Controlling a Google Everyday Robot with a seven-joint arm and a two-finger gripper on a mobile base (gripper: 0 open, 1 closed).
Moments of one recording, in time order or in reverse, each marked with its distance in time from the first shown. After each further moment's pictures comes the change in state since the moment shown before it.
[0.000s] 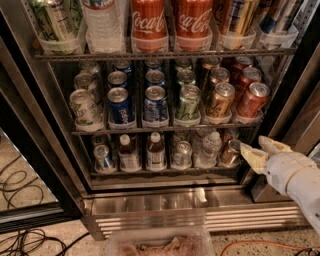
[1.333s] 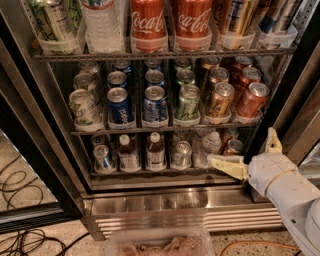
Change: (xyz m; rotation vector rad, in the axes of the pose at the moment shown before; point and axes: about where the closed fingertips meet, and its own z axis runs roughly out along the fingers) arm -0.023 0.037 0.002 0.020 -0.127 -0.087
